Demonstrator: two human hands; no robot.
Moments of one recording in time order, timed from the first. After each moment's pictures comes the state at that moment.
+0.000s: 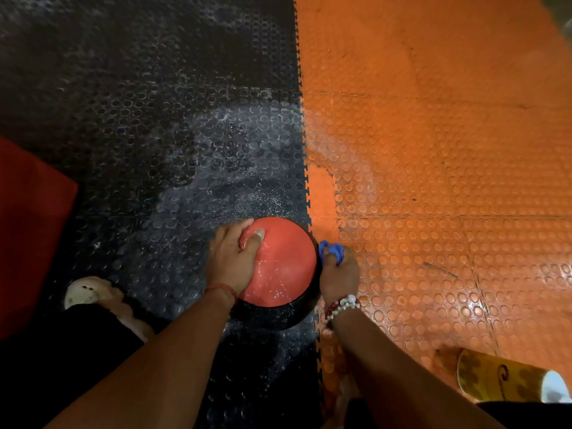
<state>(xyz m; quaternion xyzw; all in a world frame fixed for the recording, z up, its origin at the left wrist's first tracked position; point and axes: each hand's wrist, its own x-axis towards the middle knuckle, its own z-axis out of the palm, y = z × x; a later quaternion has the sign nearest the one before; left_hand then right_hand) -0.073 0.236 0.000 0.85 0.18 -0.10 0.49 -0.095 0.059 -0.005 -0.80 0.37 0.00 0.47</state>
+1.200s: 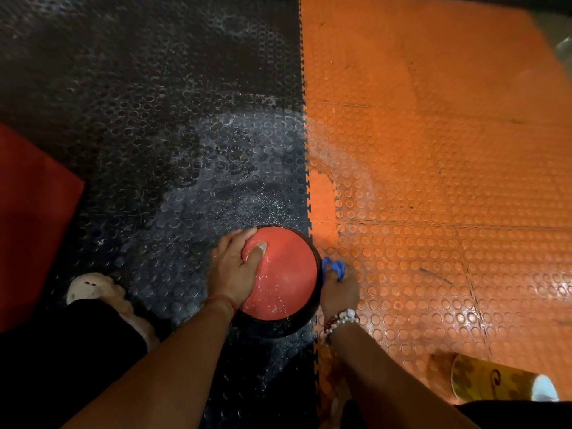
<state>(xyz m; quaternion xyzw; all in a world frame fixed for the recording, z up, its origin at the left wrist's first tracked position) -0.094 0.241 -0.001 0.86 0.15 -0.10 0.48 -0.119 0.065 0.005 -0.79 0.41 0.02 0.46</state>
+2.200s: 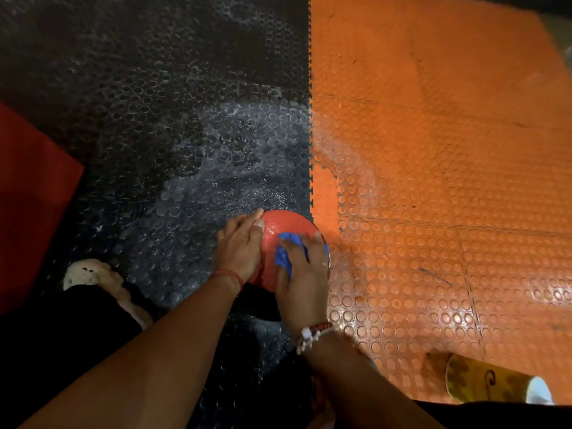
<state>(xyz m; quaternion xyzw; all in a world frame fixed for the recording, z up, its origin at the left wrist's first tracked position) -0.072 0.237 0.003 0.87 0.14 -0.13 0.45 -0.128 0.119 0.042 -0.94 0.04 -0.06 0.35</state>
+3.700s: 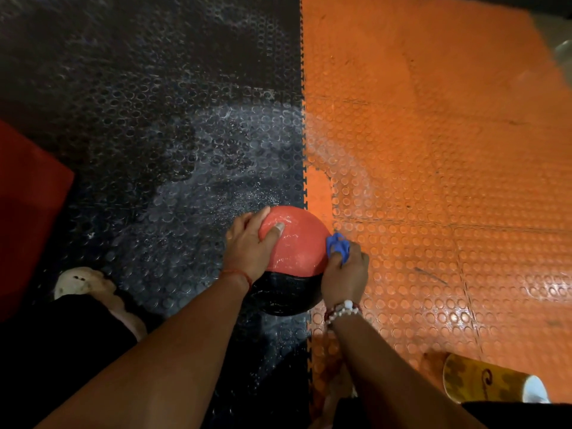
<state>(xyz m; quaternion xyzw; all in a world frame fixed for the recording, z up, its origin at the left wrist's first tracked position) -0.063 0.212 0.003 0.87 0.12 -0.15 0.46 -0.102 0.055 0.017 -0.88 0.30 -0.07 0.36</state>
